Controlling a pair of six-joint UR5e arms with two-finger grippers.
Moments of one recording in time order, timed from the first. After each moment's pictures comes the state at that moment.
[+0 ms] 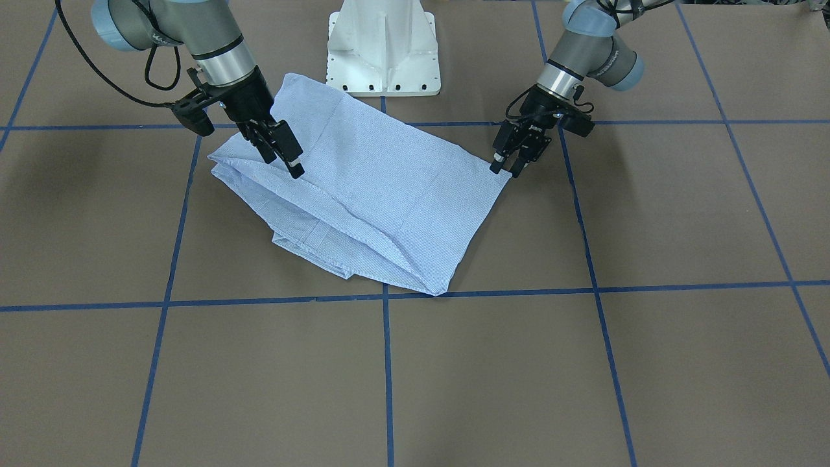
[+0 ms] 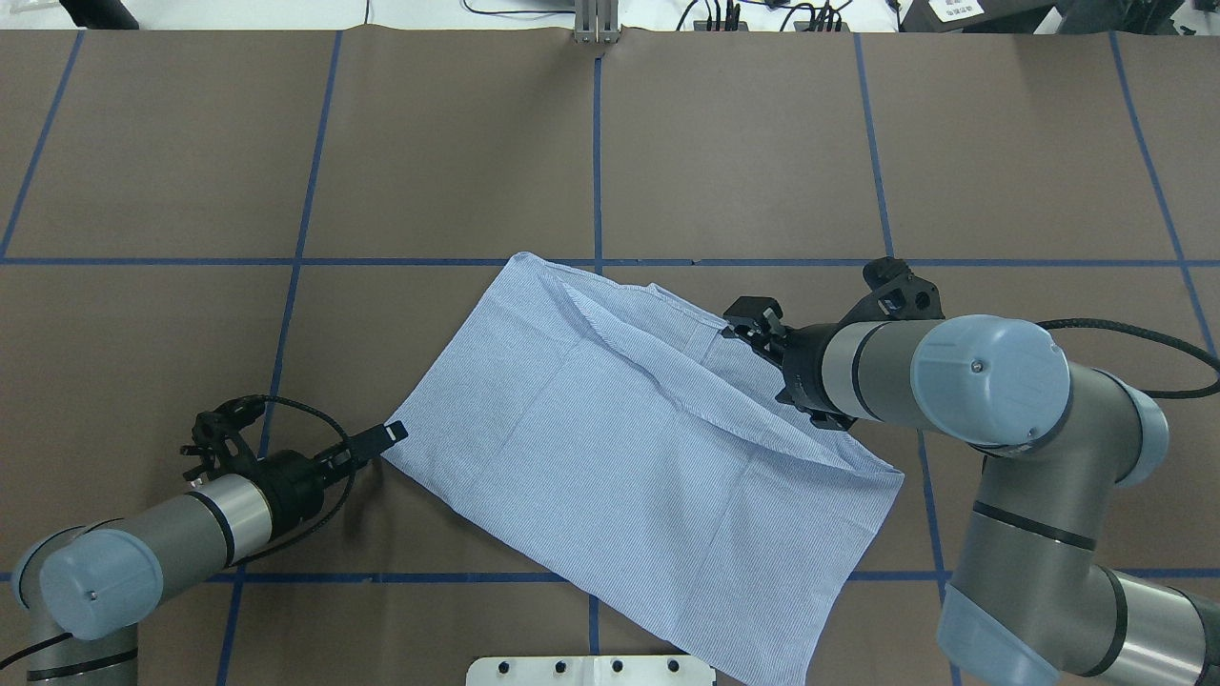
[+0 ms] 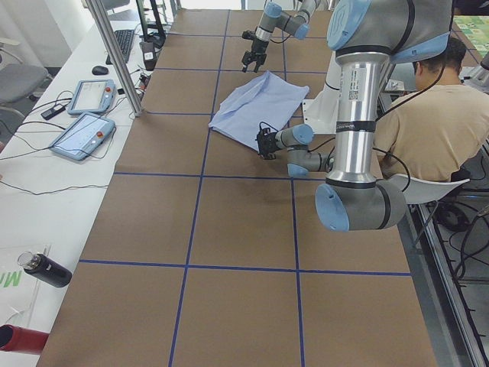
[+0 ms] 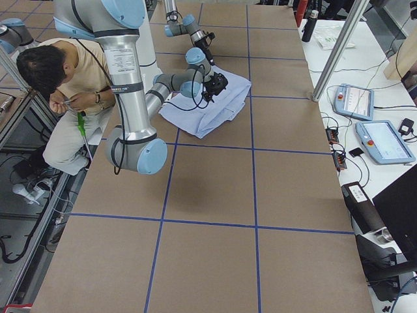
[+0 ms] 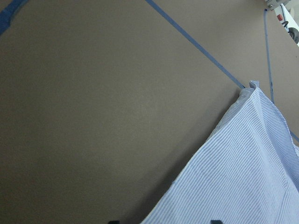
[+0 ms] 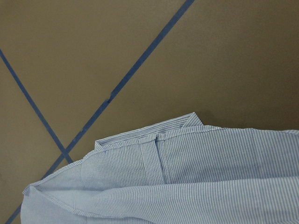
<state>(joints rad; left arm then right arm) -0.22 -1.61 -1.74 -2.73 -1.21 -1.77 0.47 -1.31 2.03 -1.20 1.61 2.08</state>
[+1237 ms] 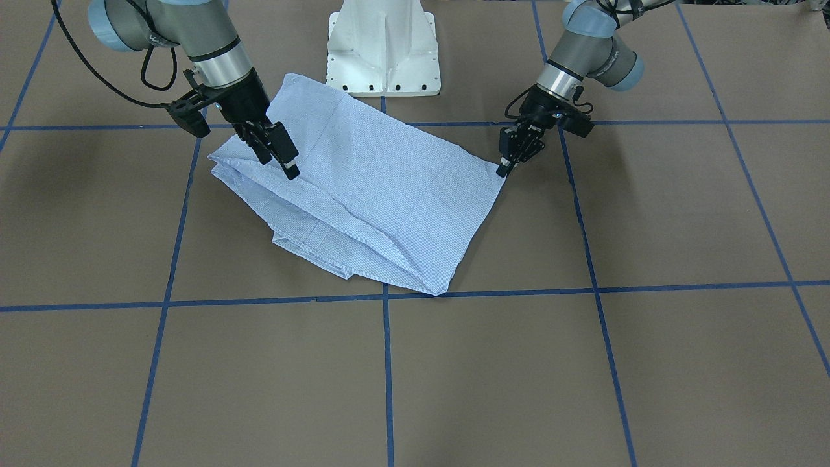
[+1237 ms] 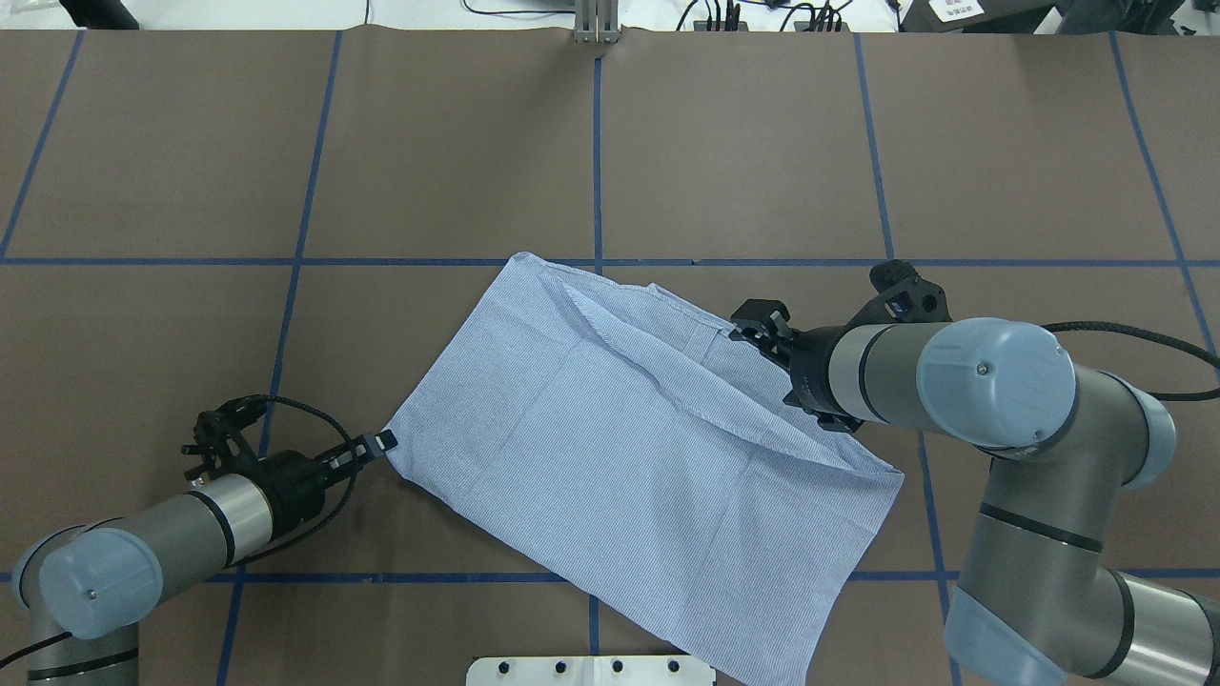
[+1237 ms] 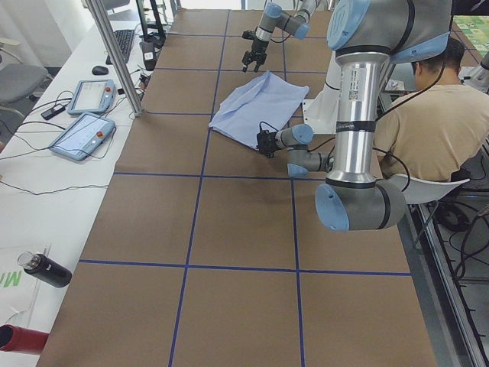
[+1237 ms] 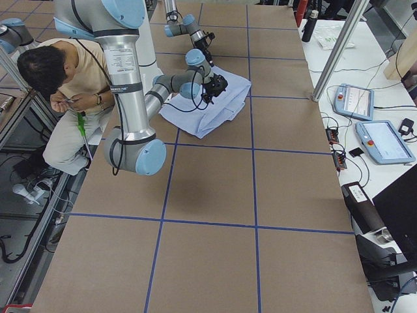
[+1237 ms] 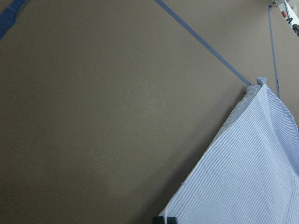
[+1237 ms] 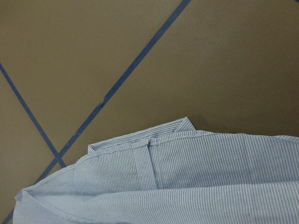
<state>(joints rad) -0.23 -1.62 -1.74 -2.73 -1.22 -1.74 0.47 -1.33 2.03 -1.20 1.61 2.08</state>
